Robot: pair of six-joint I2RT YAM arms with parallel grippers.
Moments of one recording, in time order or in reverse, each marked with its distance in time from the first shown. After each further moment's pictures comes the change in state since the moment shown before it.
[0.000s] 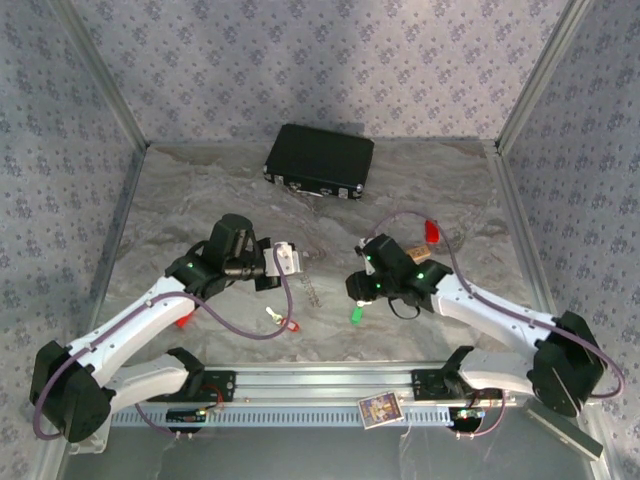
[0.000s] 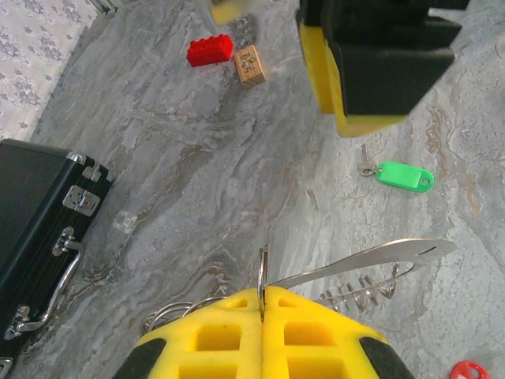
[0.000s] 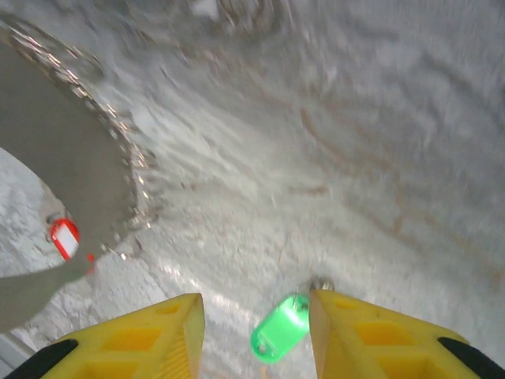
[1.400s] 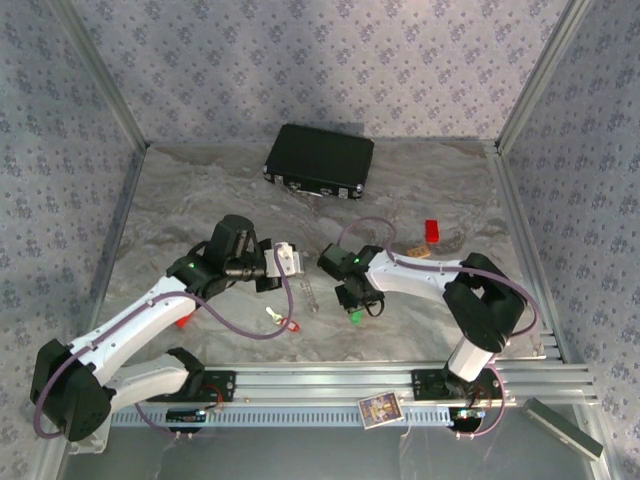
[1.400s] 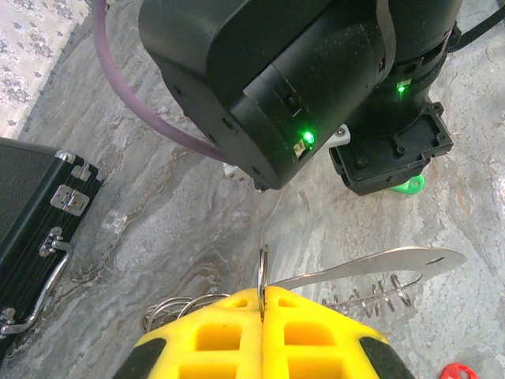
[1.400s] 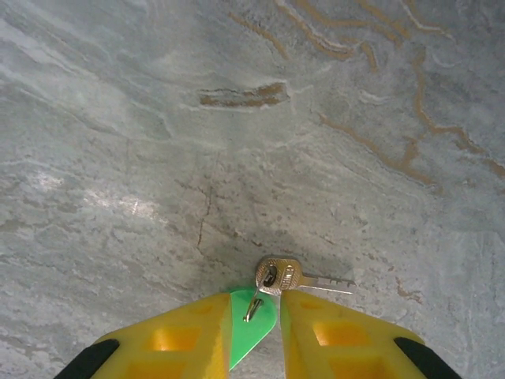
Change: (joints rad) left arm -0.002 0.007 -0.006 0.003 0.011 -0.008; right arm 0.111 0.482 0.251 -0.275 0.166 0.076
